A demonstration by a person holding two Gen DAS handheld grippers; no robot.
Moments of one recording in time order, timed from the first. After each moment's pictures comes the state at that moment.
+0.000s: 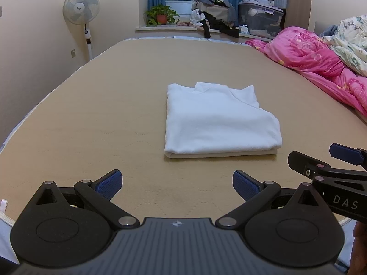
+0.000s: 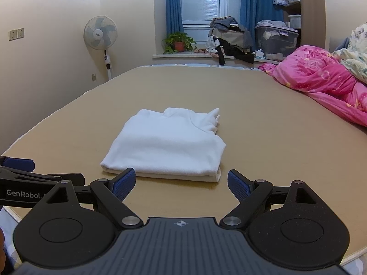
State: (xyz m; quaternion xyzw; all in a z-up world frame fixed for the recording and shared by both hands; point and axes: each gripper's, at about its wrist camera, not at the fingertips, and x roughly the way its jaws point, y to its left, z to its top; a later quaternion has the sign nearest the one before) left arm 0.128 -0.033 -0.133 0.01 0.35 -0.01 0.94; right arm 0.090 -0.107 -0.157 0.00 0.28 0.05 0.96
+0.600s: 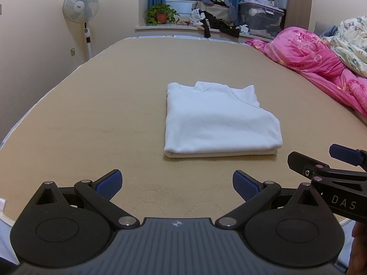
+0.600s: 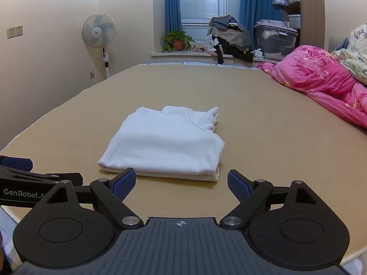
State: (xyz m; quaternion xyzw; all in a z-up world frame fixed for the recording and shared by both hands) left arm 0.130 -0.031 -0.137 0.01 0.35 -0.01 0.94; right arm 0.091 -0.105 -0.158 0.00 0.28 0.05 0.96
